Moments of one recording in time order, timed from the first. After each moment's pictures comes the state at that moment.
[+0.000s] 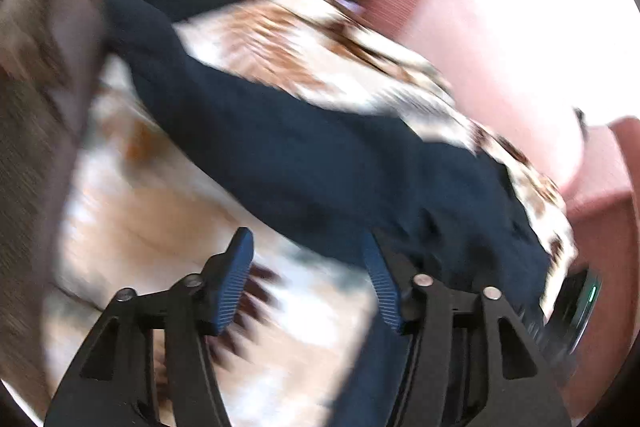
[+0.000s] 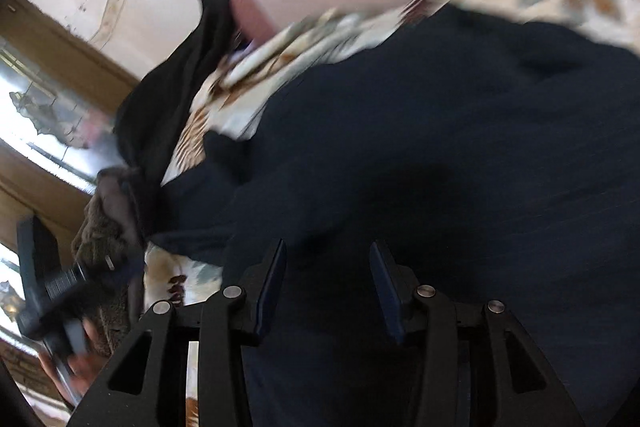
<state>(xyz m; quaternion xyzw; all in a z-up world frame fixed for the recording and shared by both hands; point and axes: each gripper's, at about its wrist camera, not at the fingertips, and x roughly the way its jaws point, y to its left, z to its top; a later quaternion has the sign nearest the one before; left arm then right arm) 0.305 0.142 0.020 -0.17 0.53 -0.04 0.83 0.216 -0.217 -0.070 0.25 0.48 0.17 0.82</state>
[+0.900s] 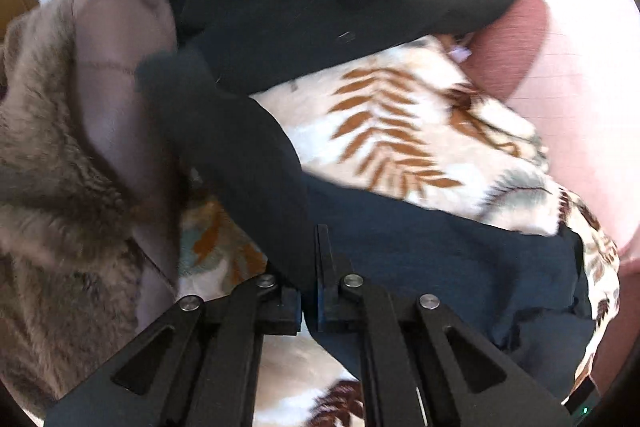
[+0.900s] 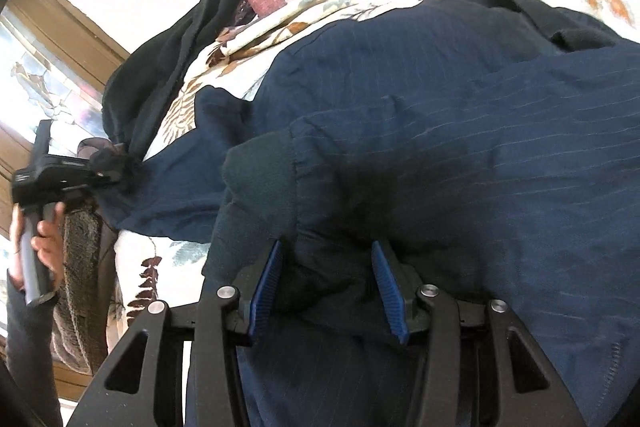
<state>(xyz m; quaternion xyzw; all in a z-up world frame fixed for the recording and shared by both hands) 0.369 0.188 0.017 -0.12 0.54 0.06 0.83 0.197 -0.205 -0.068 0.21 0.47 0.13 0.85</state>
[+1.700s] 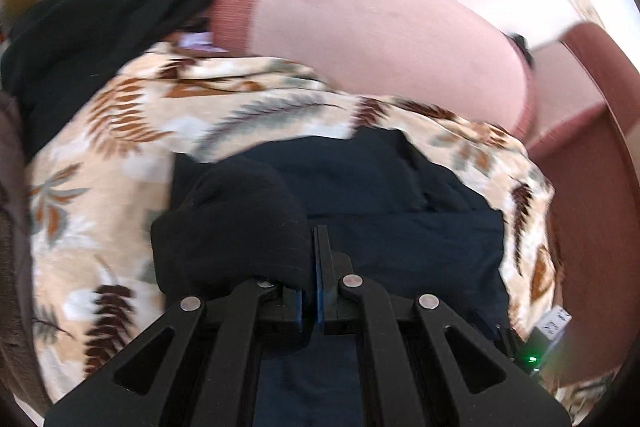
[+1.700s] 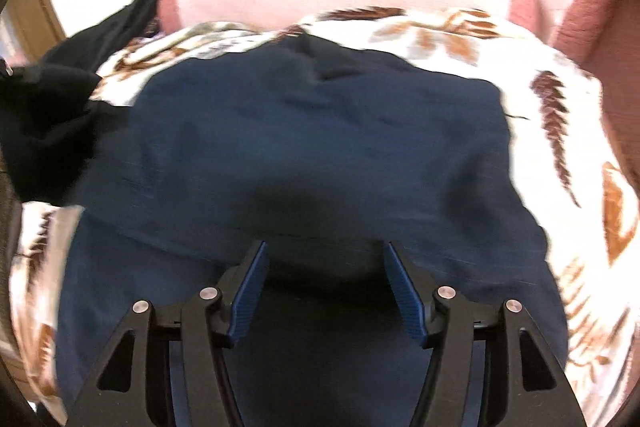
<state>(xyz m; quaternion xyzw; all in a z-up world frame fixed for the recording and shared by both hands) 0.294 -0.074 0.091 -0.05 0.52 -0.15 0.84 0.122 -0.335 -0.050 0.06 0.46 -0.05 0.88</state>
